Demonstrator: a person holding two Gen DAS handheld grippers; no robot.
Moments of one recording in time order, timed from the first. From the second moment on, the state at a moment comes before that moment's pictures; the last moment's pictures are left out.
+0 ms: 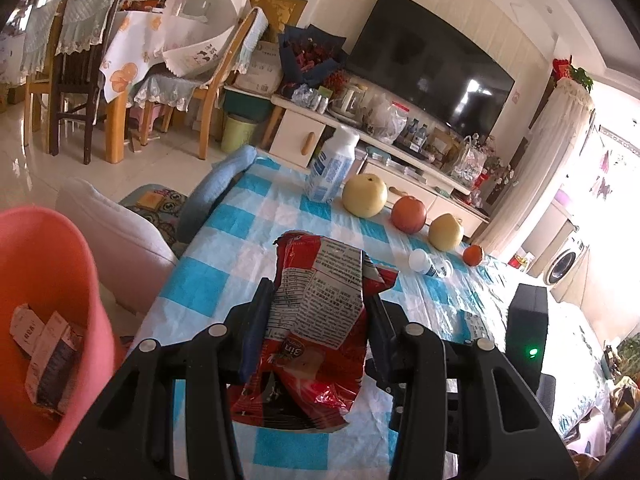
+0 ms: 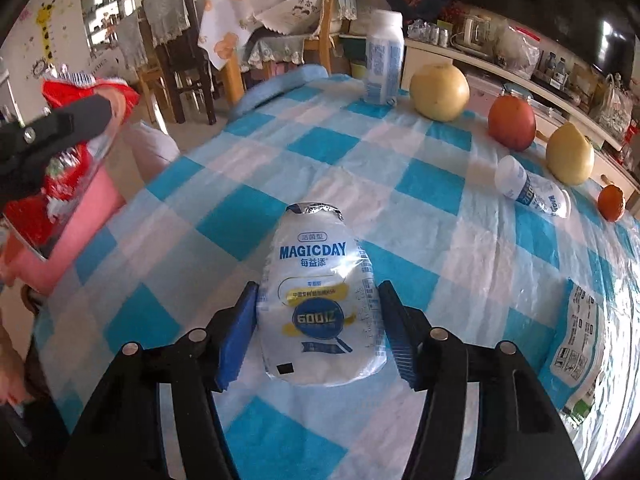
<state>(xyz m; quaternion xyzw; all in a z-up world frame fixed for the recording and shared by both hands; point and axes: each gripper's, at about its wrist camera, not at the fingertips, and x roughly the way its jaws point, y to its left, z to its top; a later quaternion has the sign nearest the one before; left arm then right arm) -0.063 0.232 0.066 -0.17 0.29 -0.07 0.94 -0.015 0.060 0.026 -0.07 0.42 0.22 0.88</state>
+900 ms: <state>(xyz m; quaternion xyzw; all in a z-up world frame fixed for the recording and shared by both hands) -0.134 0.413 0.044 -0.23 0.29 0.11 0.92 -0.063 0.283 0.120 -0.01 0.37 0.45 0.81</state>
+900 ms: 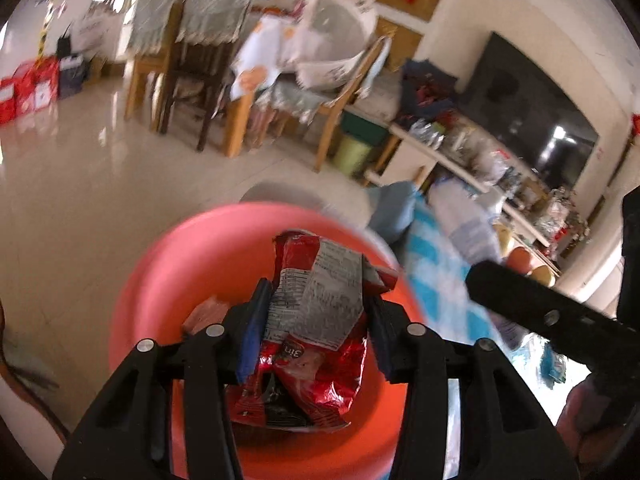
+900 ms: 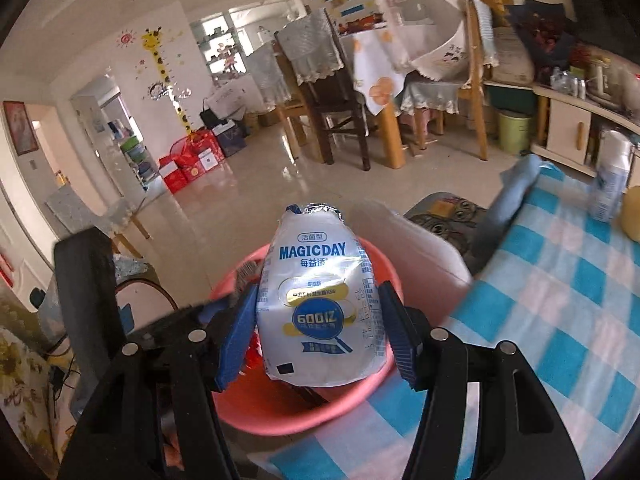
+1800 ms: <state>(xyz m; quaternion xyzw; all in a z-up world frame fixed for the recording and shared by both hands) -0.177 0.363 0.085 -0.11 0.20 0.07 0.97 -0.089 0.143 0.089 -0.03 0.35 0.30 0.89</state>
